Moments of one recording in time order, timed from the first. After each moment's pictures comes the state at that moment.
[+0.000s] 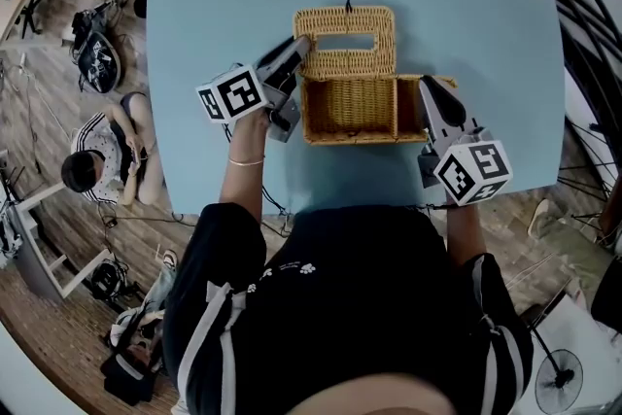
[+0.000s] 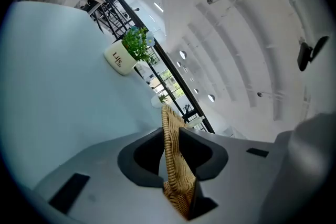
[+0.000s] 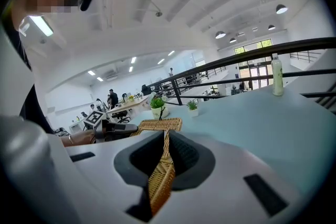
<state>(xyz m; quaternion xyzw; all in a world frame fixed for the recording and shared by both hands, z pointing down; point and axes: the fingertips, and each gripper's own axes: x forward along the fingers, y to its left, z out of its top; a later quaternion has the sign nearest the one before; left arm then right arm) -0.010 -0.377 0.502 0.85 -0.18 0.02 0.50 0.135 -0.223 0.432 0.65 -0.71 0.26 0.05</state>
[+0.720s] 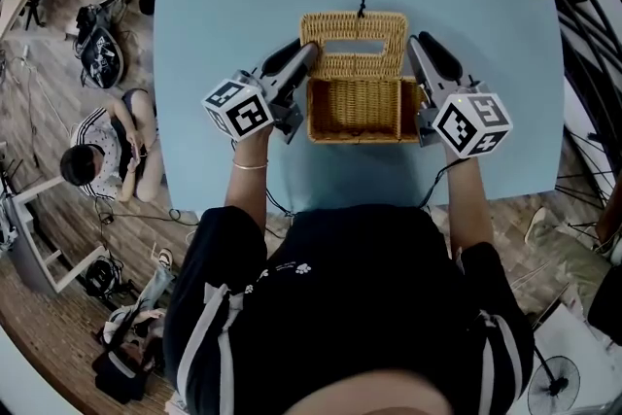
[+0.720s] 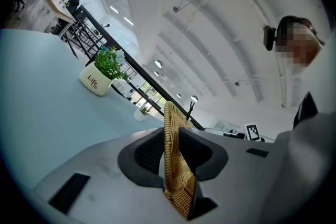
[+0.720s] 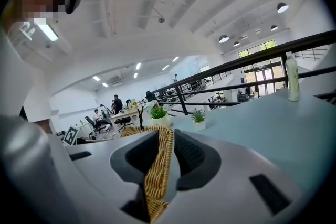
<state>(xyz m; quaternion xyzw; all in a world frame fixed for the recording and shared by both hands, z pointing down) -0.021 -0.362 0.469 0.92 -0.13 -0.04 0.37 0.143 -0.295 0.426 0.64 -0.73 0.23 0.02</state>
